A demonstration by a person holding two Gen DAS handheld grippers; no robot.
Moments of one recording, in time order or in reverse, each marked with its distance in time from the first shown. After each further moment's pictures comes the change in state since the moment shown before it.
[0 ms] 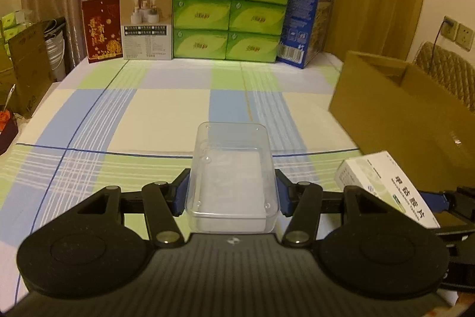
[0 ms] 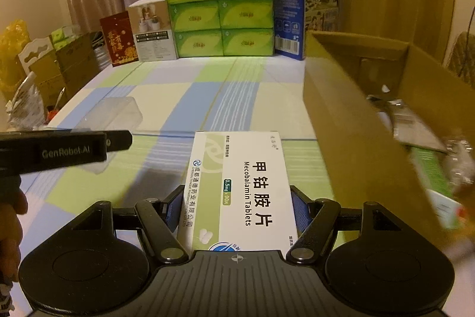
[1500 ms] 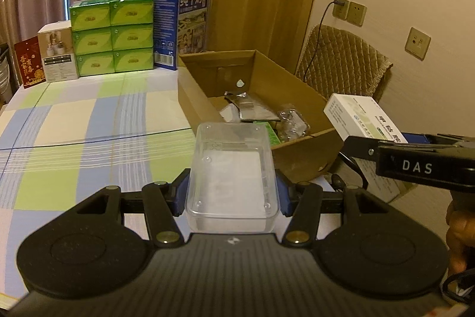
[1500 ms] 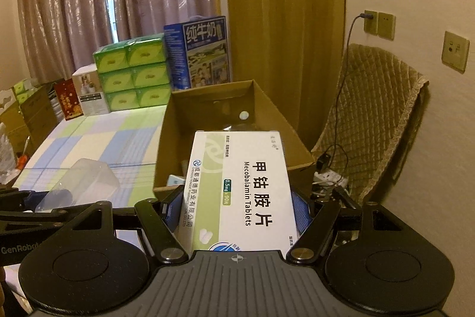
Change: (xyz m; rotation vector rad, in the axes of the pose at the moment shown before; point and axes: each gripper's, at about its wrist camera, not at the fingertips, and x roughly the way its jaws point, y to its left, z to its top) left arm -0.156 -0.202 -0.034 0.133 0.022 -0.221; right arm -0.216 -0.146 -0.028 0.132 -0.135 -0.177
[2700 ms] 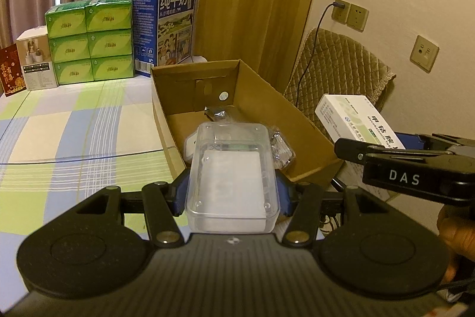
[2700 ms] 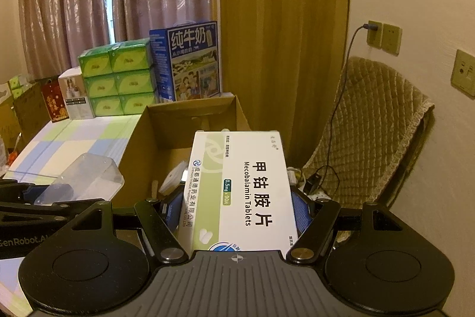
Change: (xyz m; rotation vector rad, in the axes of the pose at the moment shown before) left arm 0.061 -0.040 0.047 -0.022 0.006 -0.001; right arm 0.051 -0.052 0.045 -0.062 -0.005 0.008
